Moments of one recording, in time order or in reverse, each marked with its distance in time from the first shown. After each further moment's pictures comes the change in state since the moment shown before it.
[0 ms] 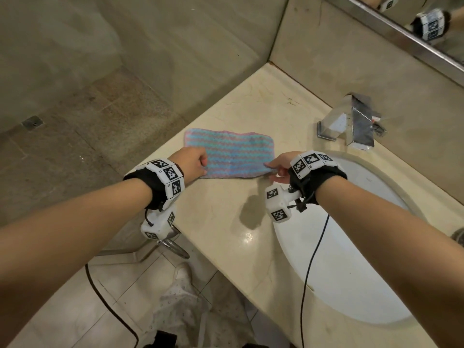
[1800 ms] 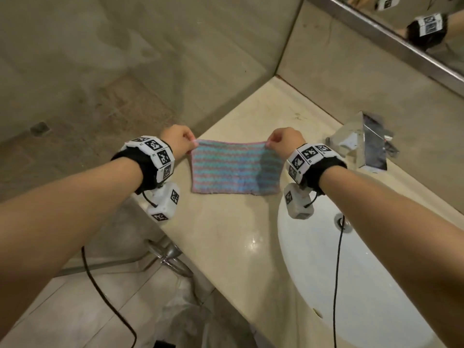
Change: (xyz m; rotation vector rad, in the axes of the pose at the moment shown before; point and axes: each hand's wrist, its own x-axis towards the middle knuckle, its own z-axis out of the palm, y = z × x) left_hand 0.054 -0.019 -0.059 -0.225 0.181 -0.200; right_hand 0.028 -0.068 0.007 -0.697 0.298 -0.607
